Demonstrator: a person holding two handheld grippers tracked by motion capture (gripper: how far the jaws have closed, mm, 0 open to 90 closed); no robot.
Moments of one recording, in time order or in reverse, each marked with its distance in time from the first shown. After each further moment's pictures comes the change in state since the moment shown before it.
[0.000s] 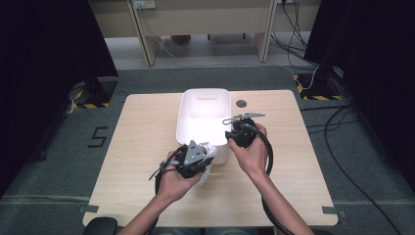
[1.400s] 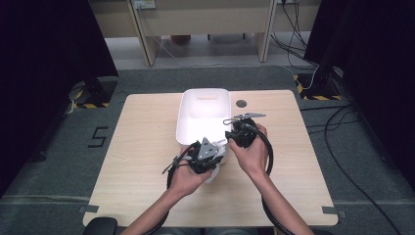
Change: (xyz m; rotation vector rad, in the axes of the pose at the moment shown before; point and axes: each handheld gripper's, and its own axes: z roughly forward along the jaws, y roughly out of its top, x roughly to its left) left arm -0.006 0.007 0.037 0.047 -0.044 0.012; right arm -0.001 0.000 0.000 -0.006 0.004 -0.001
